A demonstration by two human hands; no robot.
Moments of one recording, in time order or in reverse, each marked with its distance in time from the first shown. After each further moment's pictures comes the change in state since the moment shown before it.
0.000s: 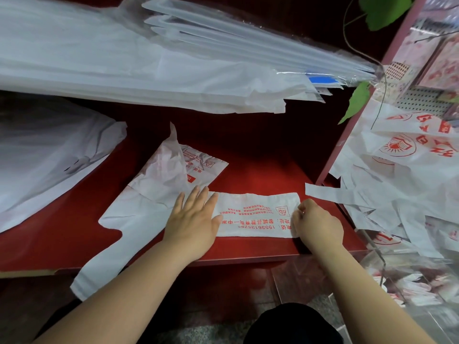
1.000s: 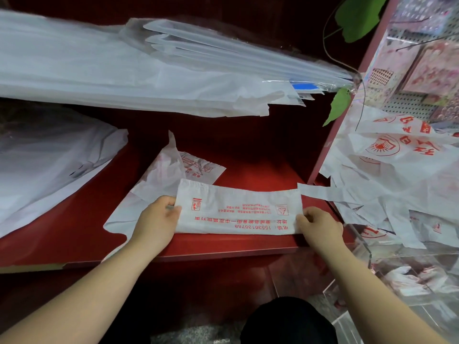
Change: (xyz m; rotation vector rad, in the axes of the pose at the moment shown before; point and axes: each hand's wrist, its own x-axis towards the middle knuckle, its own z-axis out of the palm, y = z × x) left_hand -0.022 -0.033 -0.010 -0.802 0.257 -0.298; right_hand -0.014 0.026 -0.007 0.375 -0.082 0.028
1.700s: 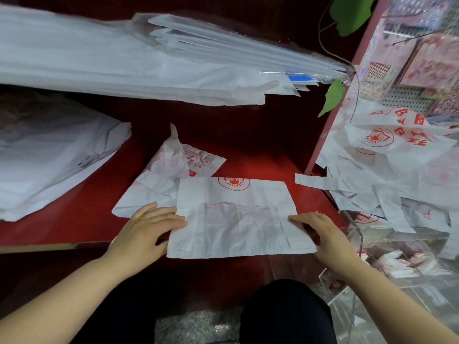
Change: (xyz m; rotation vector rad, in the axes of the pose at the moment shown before) left_hand -0.027 -0.054 -0.024 0.485 -0.212 0.738; right_hand -0.038 0.048 -0.006 -0.016 -0.034 -0.545
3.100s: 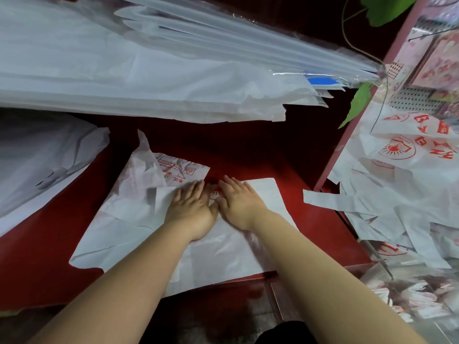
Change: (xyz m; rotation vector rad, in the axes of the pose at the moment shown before) left_hand 0.147 0.011 0.033 0.129 -0.333 -0.443; right_hand 0.167 -0.079 0.072 -0.257 -0.336 -0.002
